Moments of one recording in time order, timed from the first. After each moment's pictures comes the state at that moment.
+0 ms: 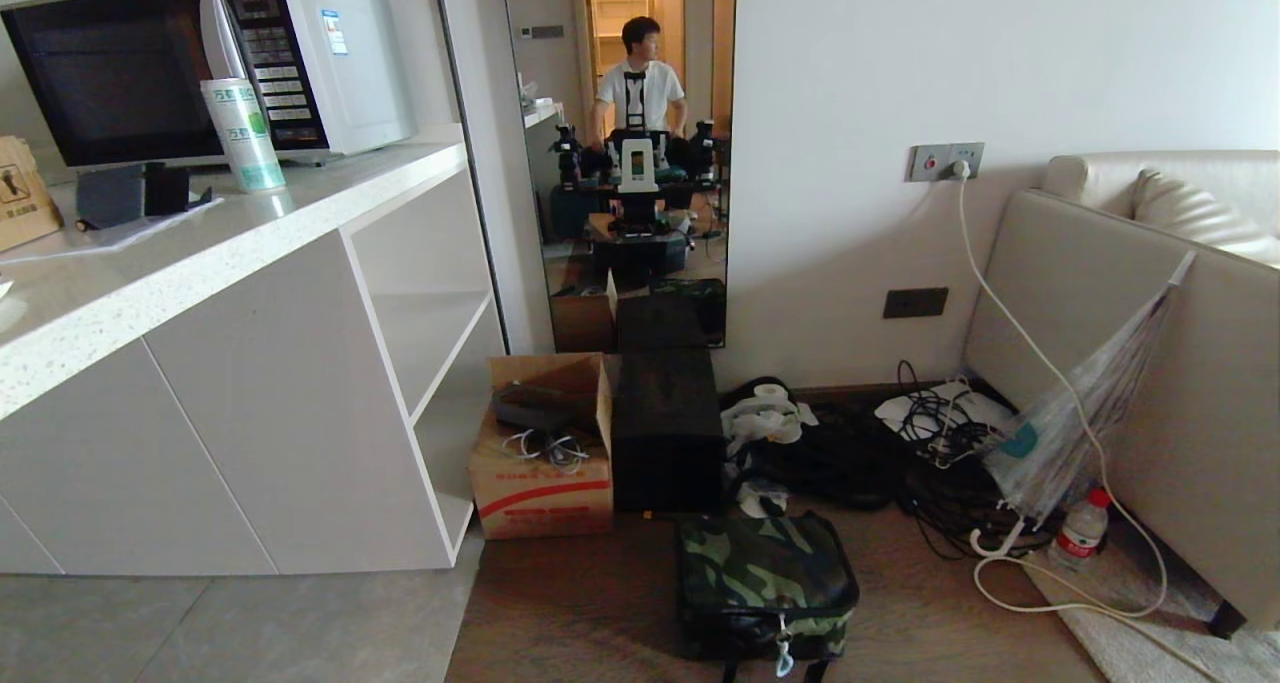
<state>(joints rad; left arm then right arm) 0.00 0.00 0.00 -0.01 0.01 -0.04 0.01 0.00 0.00 -0.01 0.00 0.05</state>
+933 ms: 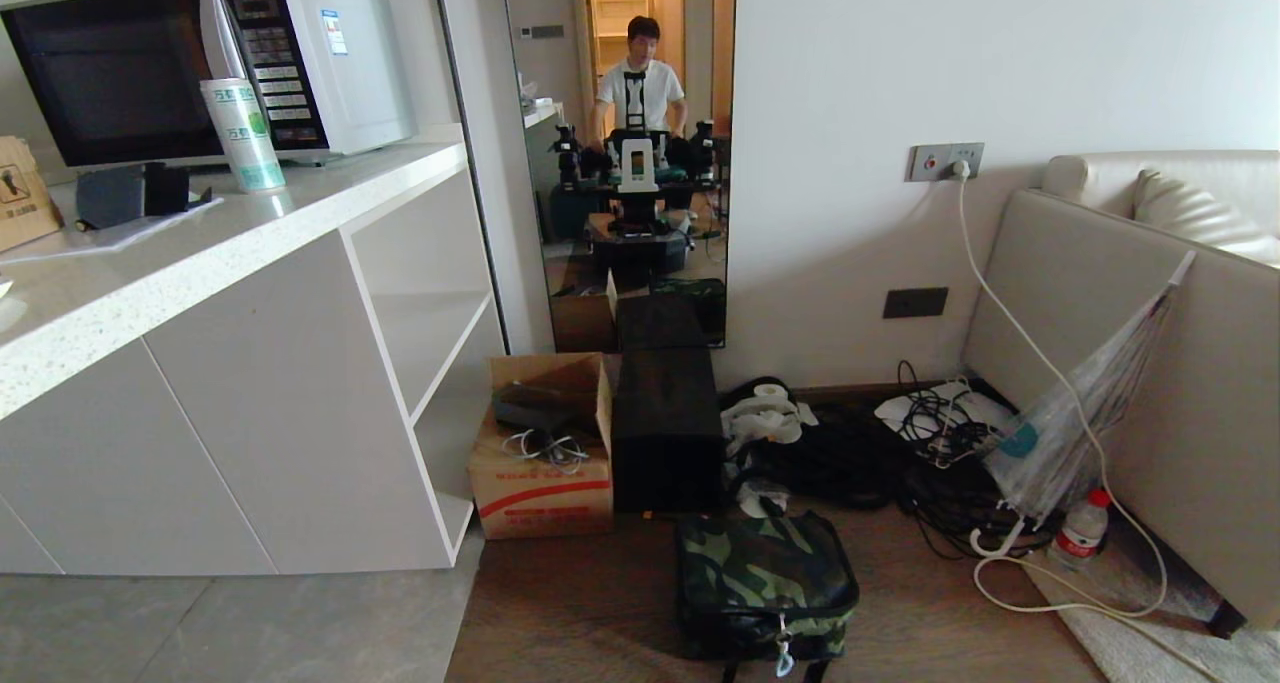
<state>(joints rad) 0.00 0.00 0.00 -0.01 0.01 -0.04 0.01 0.00 0.00 -0.01 0.00 0.05</state>
